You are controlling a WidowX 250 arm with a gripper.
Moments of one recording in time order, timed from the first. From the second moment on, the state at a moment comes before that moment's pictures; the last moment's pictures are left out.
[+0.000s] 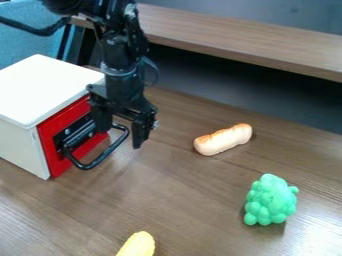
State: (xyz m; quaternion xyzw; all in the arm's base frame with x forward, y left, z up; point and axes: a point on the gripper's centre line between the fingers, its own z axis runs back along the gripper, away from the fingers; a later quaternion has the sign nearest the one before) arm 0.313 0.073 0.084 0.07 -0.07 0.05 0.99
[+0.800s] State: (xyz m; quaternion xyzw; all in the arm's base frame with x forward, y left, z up) arm 0.318 0.069 0.047 0.05 -0.05 0.04 1.00
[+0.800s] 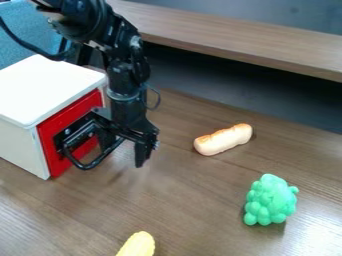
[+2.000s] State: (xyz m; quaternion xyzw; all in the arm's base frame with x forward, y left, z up) arm 0.308 -0.020 0.030 -0.08 -0.07 -0.06 0.99
